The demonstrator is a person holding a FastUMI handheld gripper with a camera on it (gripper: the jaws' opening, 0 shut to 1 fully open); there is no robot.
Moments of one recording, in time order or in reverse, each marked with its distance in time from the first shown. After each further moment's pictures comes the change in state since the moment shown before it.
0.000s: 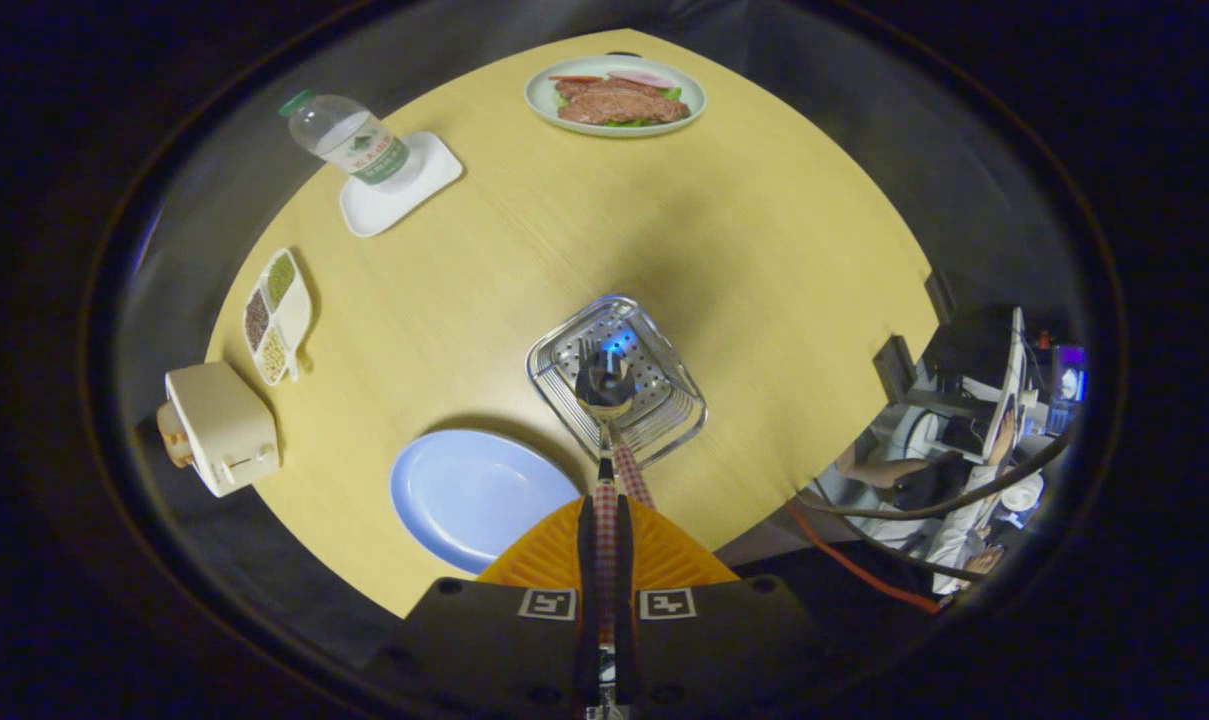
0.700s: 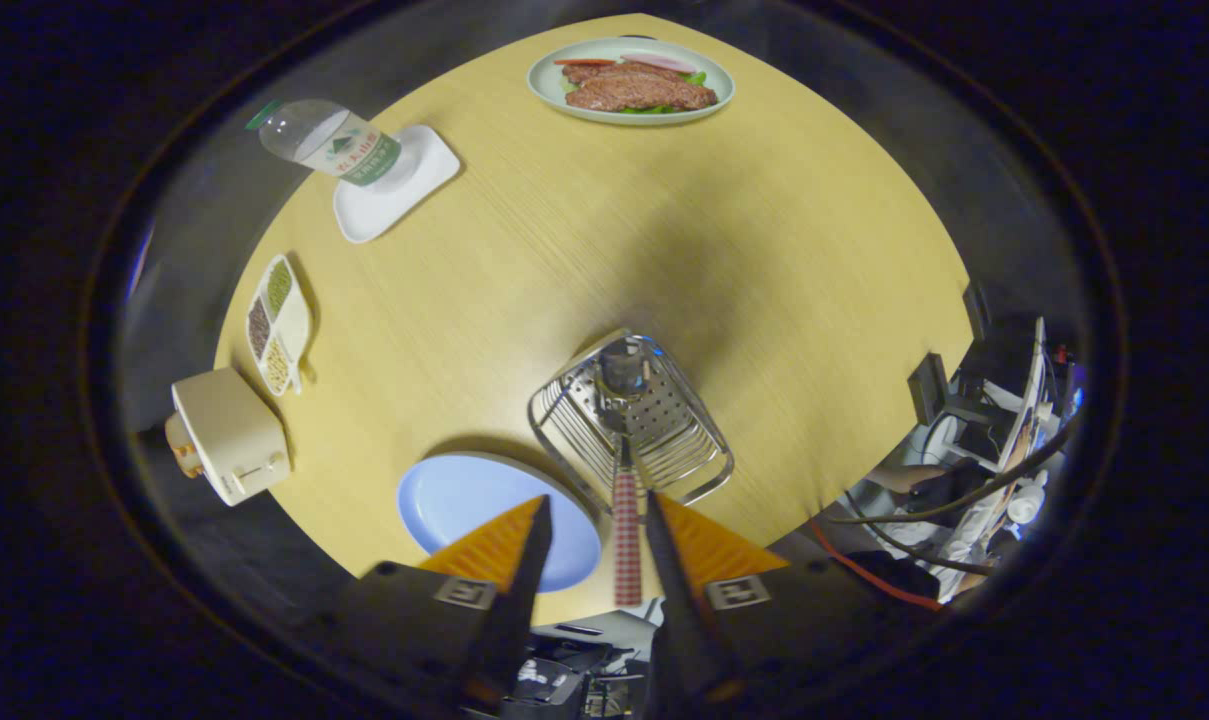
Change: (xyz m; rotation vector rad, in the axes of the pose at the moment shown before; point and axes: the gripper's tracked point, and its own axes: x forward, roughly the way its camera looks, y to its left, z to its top) arm 0.010 0.009 0.023 -0.005 0.008 0.071
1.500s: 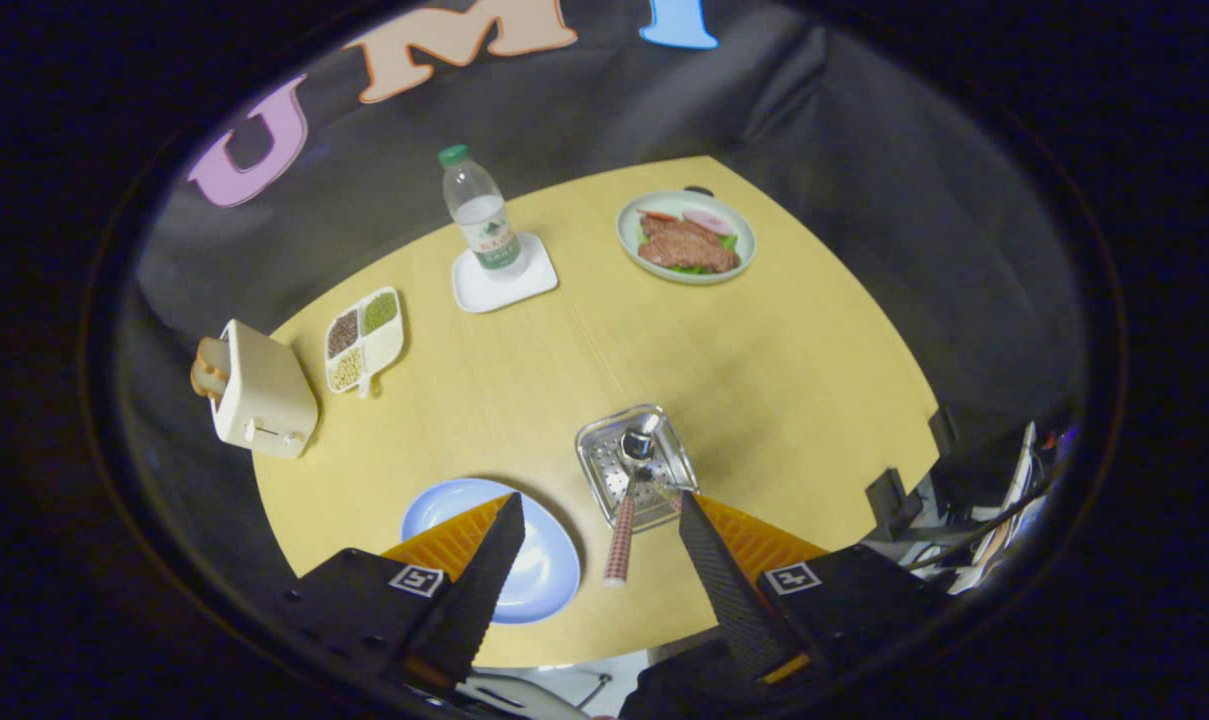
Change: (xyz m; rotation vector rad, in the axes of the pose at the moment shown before) arm -0.069 -0.007 0.014 -0.261 -0.588 0.031
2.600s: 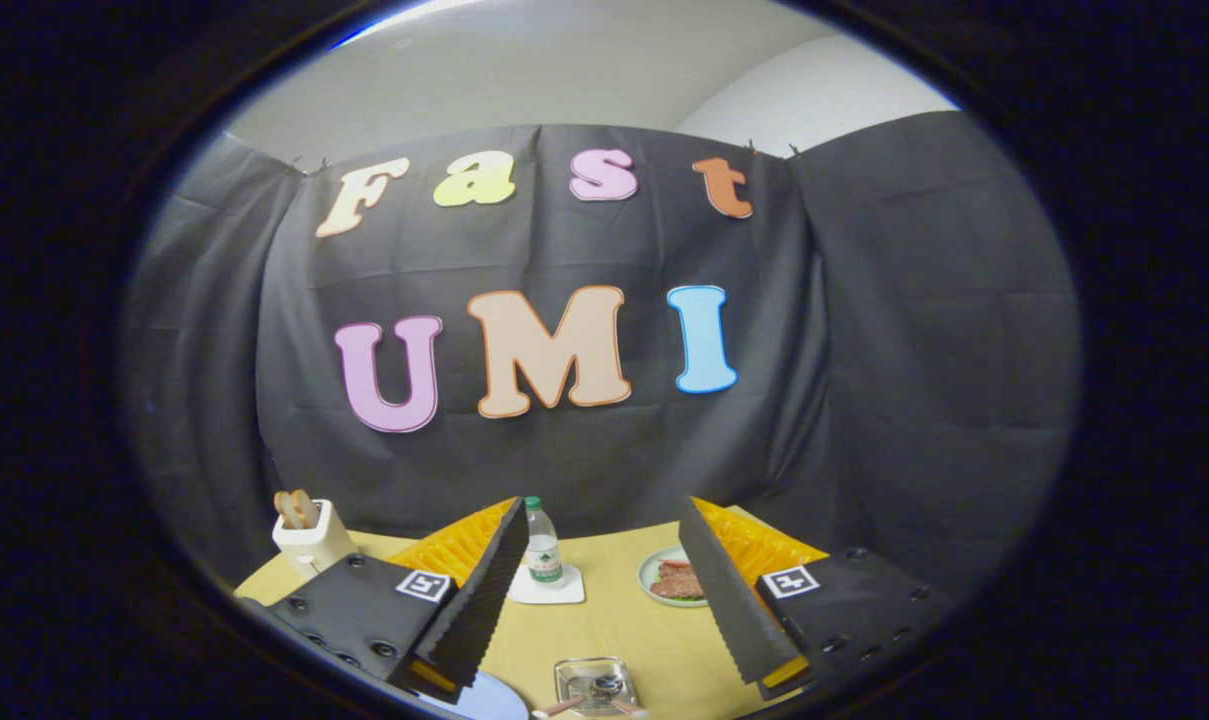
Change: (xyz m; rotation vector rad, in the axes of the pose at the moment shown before) arm -0.157 -0.050 0.112 -0.011 -1.099 0.244
